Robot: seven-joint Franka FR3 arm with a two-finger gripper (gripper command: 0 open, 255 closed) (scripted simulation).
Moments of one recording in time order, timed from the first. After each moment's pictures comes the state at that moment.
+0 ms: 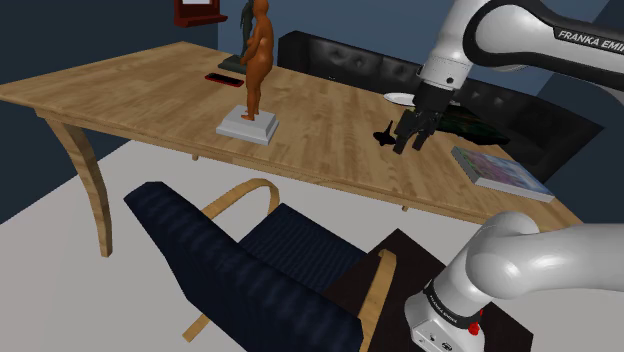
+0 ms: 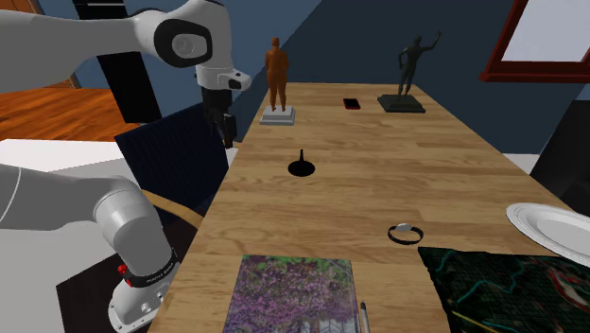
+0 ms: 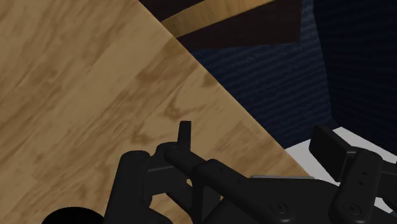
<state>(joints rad) 0.00 -0.81 -0.04 -2.40 0.05 1.53 0.07</state>
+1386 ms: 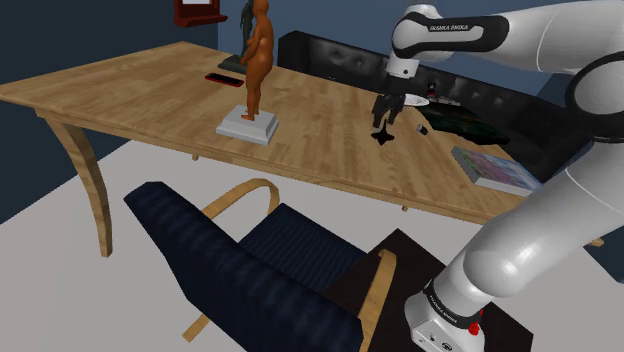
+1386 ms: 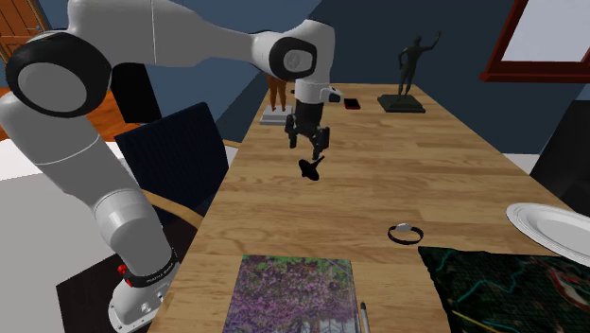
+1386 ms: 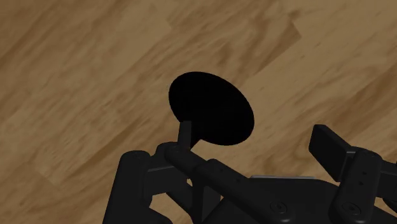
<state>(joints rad) -0.04 -0.15 -0.29 -1.95 -0.06 1.70 -0.31</state>
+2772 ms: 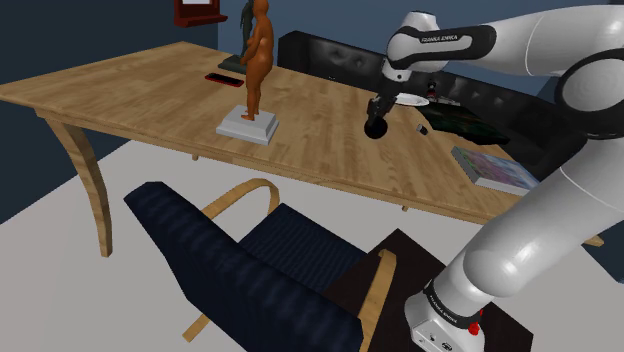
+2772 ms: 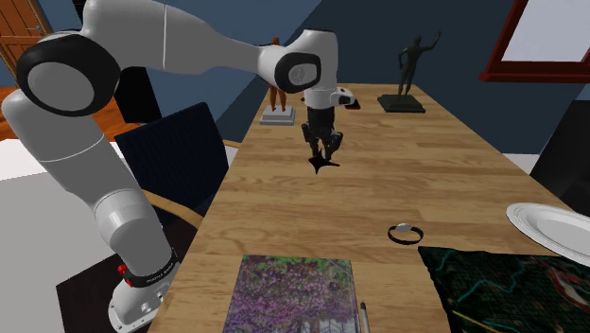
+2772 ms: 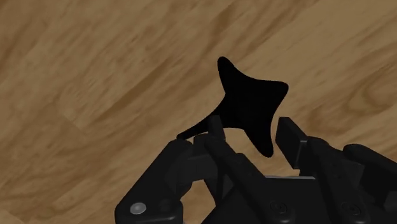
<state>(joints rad) -0.05 -0.11 -0.31 -1.99 -0.06 1.95 -0.33</state>
